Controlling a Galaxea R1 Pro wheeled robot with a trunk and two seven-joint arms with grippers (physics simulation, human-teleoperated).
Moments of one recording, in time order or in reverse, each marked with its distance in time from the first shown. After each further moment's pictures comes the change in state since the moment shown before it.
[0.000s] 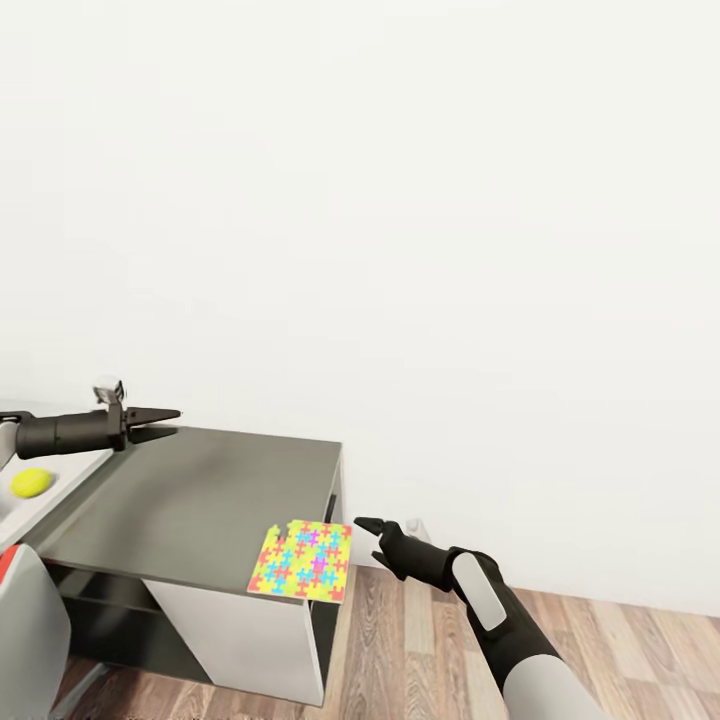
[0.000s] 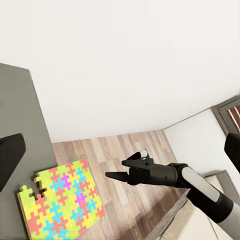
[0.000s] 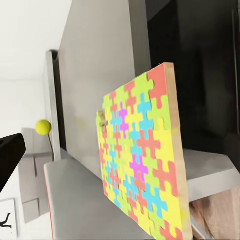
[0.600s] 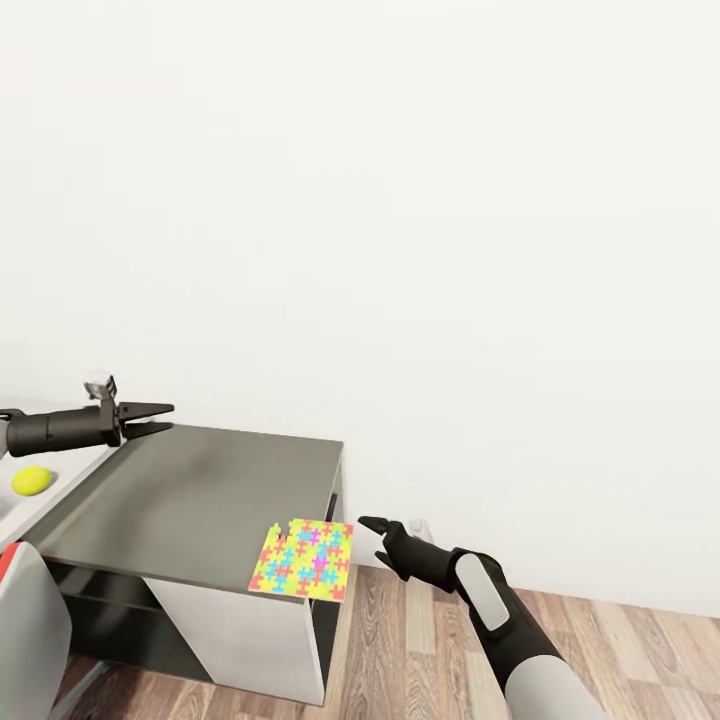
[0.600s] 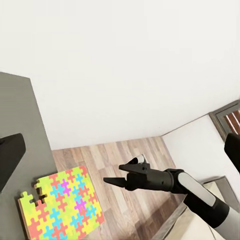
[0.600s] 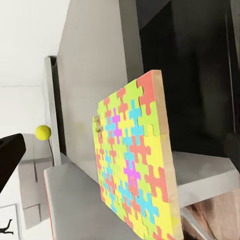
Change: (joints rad) left arm 0.001 0.006 0.028 -0.003 0.009 0.000 -0.004; right arm 0.000 -0.001 -0.027 0.008 -0.002 -0.002 -0.002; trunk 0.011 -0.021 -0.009
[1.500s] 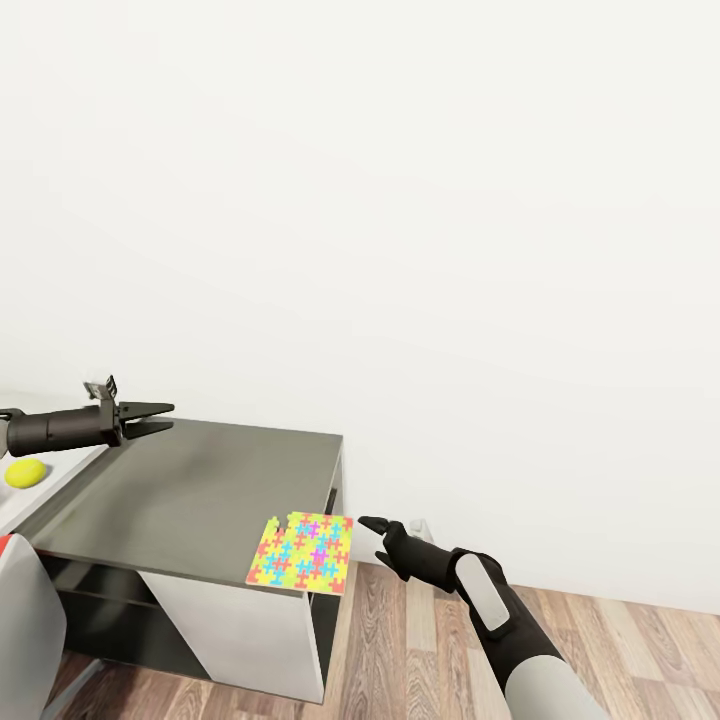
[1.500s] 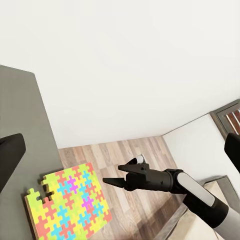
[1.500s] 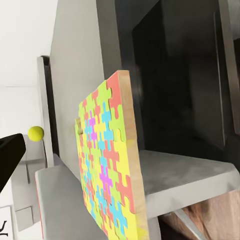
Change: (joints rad) left arm 0.000 -0.001 0.001 -0.002 0.002 0.000 0.000; right arm 0.000 0.000 -0.001 0.000 0.001 0.000 -0.001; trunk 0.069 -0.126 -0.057
